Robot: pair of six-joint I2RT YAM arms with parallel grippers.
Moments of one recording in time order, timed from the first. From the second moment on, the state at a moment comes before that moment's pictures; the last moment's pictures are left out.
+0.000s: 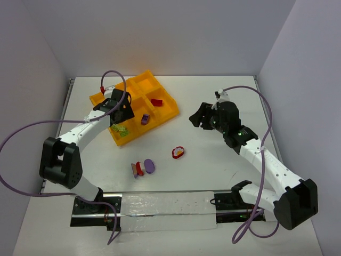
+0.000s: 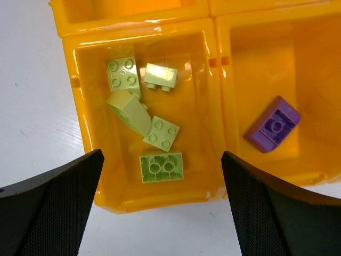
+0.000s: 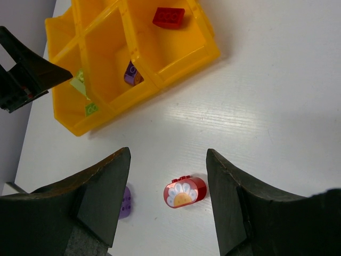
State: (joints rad) left arm -0.38 1.57 1.17 -0.55 -0.48 -0.63; right arm 0.41 1.07 0.82 -0.17 -0.09 0.56
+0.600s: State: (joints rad) left arm -0.81 1.15 0.75 -0.50 -0.29 -0.82; right arm 0.67 1.05 0.72 -0.23 -0.05 0.46
